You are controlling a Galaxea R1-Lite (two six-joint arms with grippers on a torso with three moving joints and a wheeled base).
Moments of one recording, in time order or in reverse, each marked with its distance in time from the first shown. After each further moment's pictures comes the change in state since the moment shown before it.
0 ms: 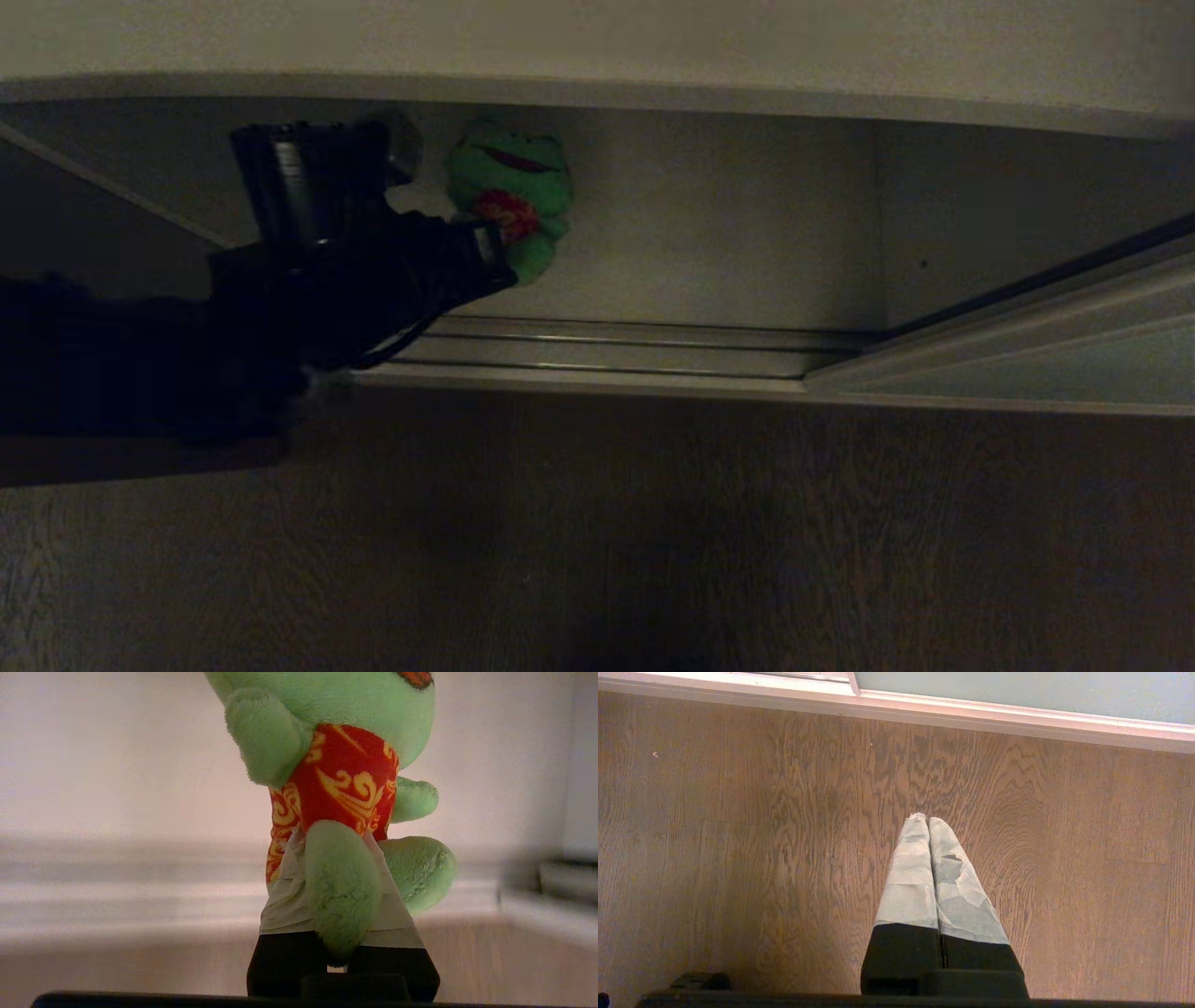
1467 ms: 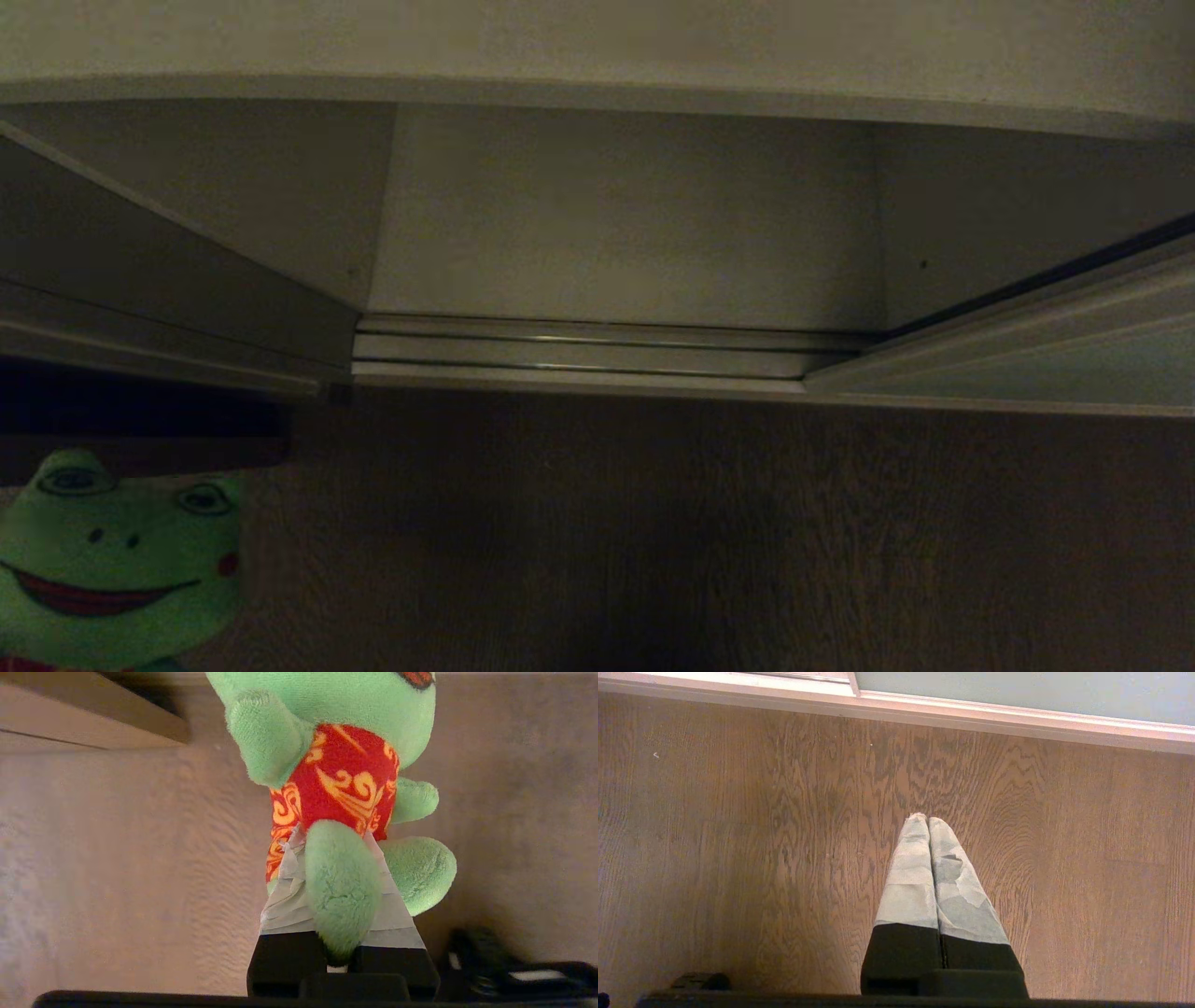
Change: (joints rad) left arm 0.424 -1.506 0.787 0.890 -0.204 0.241; right arm 0.000 0.000 0.000 0.000 0.000 0.000
